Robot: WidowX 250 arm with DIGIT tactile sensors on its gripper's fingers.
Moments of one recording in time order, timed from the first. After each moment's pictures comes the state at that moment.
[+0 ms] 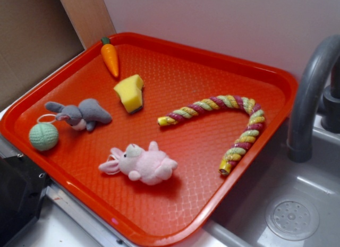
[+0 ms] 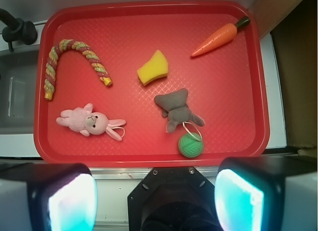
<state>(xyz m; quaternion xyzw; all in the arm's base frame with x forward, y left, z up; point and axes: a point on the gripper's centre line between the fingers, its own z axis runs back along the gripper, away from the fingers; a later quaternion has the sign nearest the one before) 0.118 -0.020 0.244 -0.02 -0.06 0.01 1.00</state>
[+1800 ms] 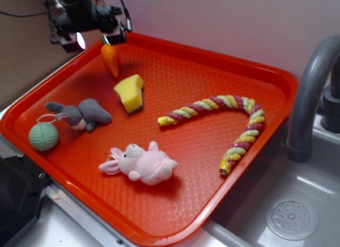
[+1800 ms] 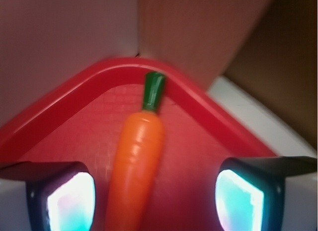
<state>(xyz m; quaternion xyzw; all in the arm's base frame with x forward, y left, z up) 0.294 0.099 0.055 0.10 -0.16 0.38 0.91</state>
